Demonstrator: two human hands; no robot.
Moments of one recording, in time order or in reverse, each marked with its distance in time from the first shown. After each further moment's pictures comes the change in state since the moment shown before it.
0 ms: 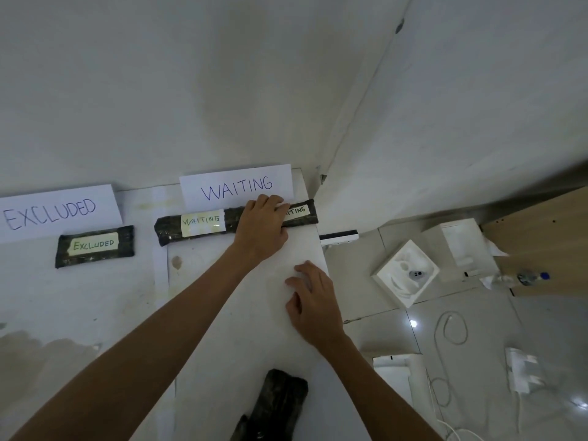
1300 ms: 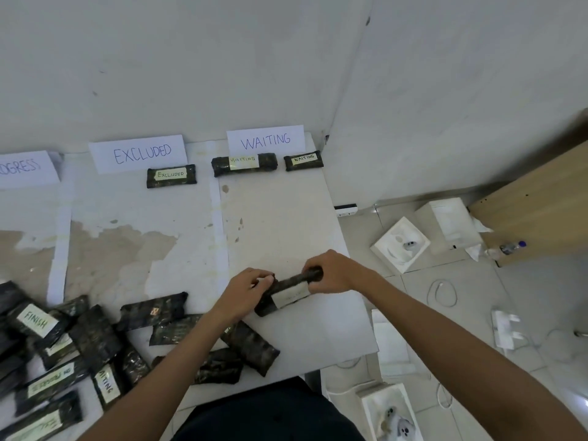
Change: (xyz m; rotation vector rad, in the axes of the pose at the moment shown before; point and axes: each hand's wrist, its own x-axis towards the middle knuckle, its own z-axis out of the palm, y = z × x) left_hand -0.315 0.061 -0.049 -0.859 -0.278 -0.507; right_hand -0.086 -0.087 -0.117 0.094 -0.887 0.093
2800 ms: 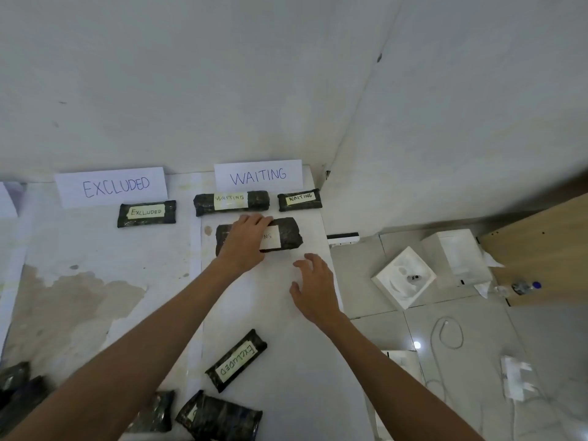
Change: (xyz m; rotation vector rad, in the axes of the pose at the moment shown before) left_hand 0.192 0.076 -0.048 0.704 0.201 0.310; right_hand 0.101 0.031 -0.005 -0.029 0.600 0.159
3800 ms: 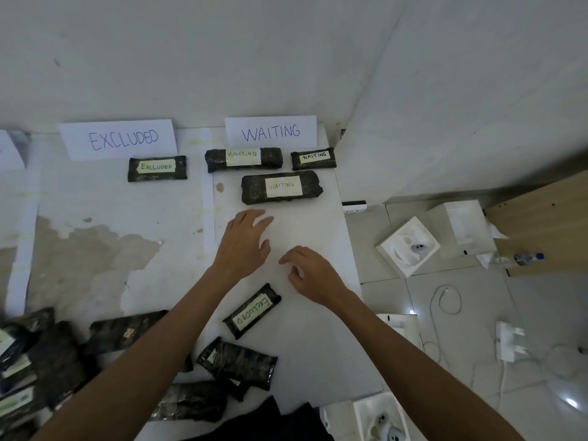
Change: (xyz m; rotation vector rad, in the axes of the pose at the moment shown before) left_hand -0.091 -0.016 0.034 -0.090 0.132 0.024; right_hand -0.042 -0.012 0.018 0.203 -0.094 -0.411
